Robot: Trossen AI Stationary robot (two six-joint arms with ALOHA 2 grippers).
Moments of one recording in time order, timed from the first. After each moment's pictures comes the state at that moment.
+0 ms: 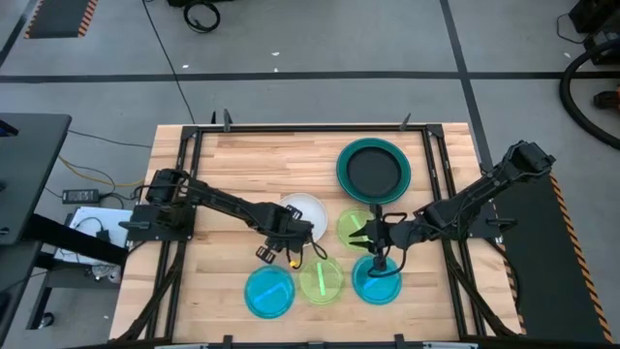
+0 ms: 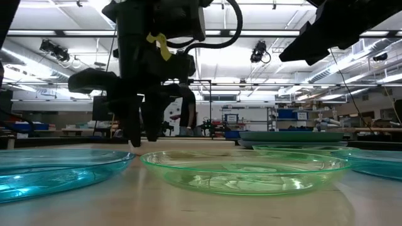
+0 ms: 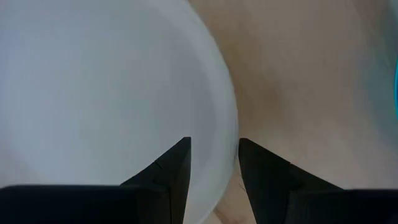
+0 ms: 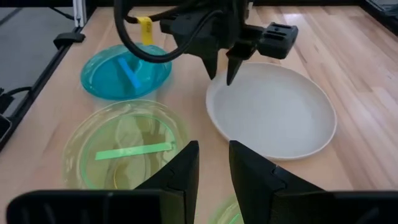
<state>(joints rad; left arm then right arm) -0.19 1.91 1.27 -0.76 -0.09 0.40 0.47 1.24 0.59 0.10 0.43 0.26</state>
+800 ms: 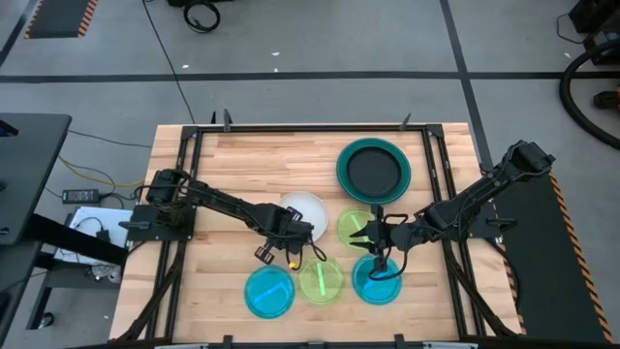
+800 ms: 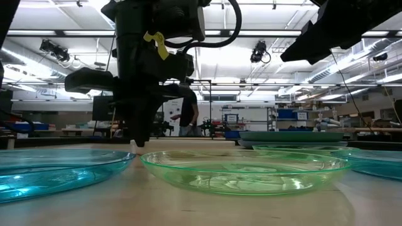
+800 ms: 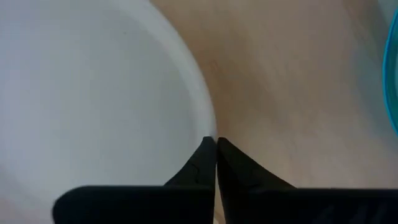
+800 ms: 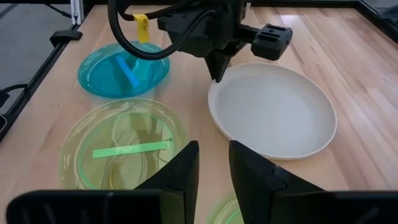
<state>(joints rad) -0.19 1.92 1.27 -0.77 -0.08 0.43 0.48 1.24 0.59 0.09 0.46 0.25</state>
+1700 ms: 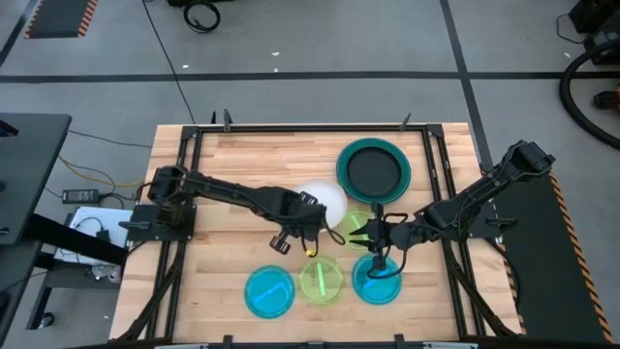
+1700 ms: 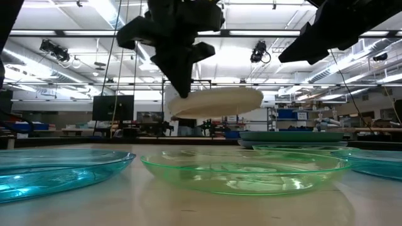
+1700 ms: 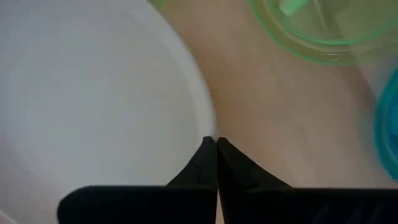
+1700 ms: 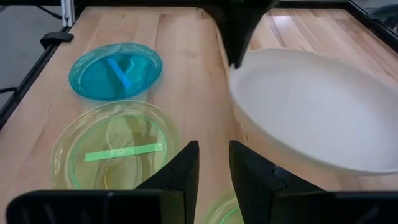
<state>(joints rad) -0.13 1.92 1.57 -0.92 -0.11 0.45 0.48 1.24 0.59 0.09 0.47 0.26</state>
